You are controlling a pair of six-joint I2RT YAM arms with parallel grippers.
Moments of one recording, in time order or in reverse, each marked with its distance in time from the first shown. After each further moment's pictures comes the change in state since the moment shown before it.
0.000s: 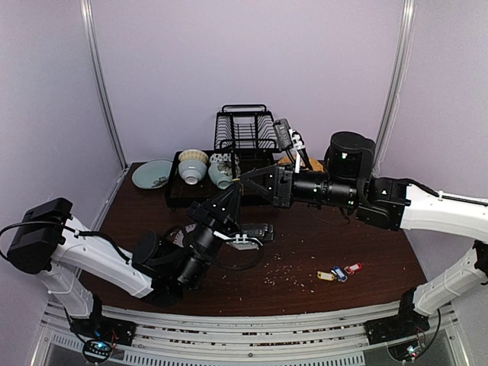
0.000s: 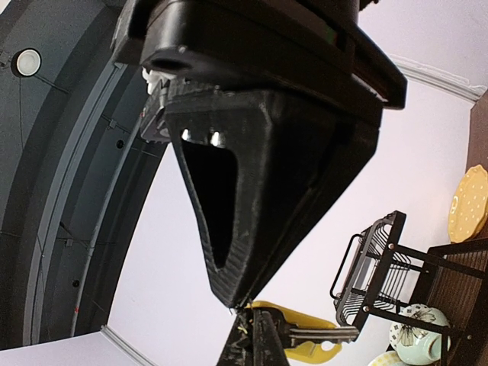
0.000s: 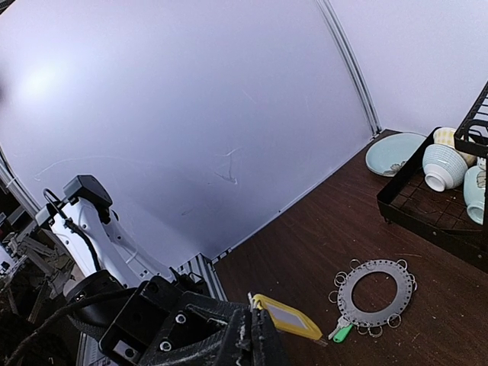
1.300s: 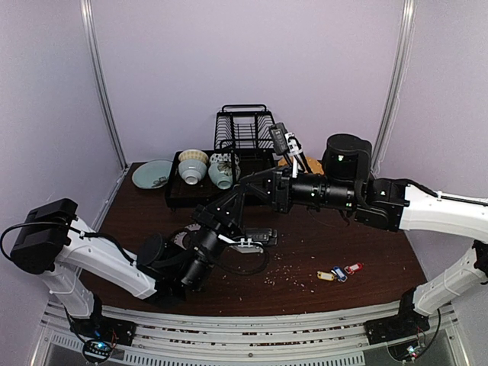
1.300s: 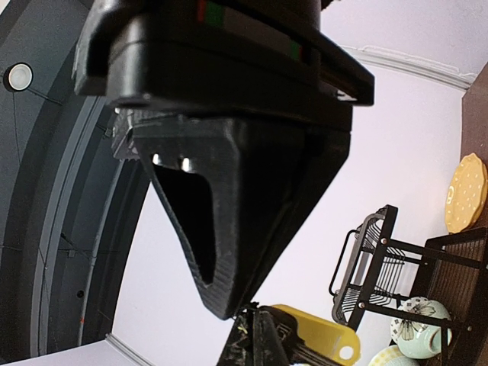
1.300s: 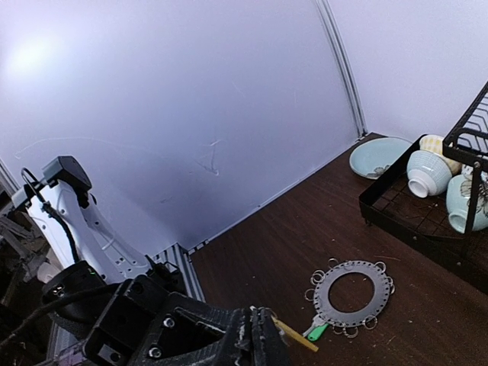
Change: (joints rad) left arm 0.000 0.028 0.001 -0.002 -0.003 0.031; right arm 0.000 0.006 0.000 -0.034 0.043 -0.107
